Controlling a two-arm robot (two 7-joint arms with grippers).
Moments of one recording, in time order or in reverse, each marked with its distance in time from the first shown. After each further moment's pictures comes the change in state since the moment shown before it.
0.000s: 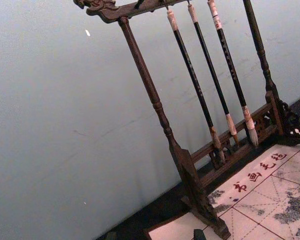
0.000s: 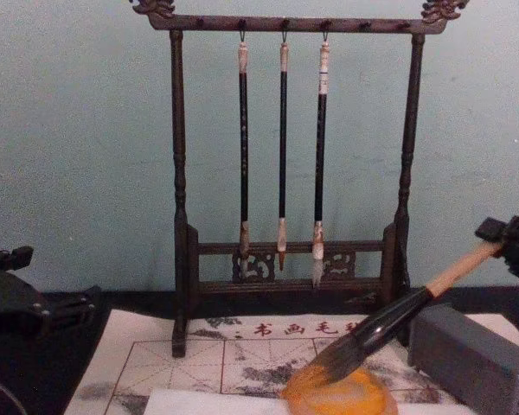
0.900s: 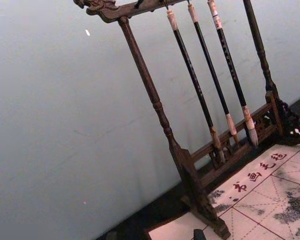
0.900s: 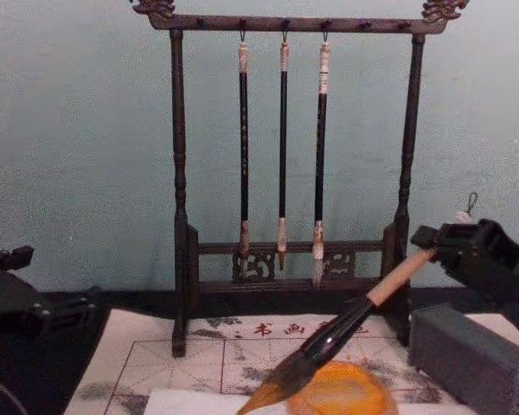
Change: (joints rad) left arm 0.000 0.000 0.000 0.000 0.000 0.000 0.000; right arm 0.120 -0.092 -0.082 0.120 -0.108 0.012 0.011
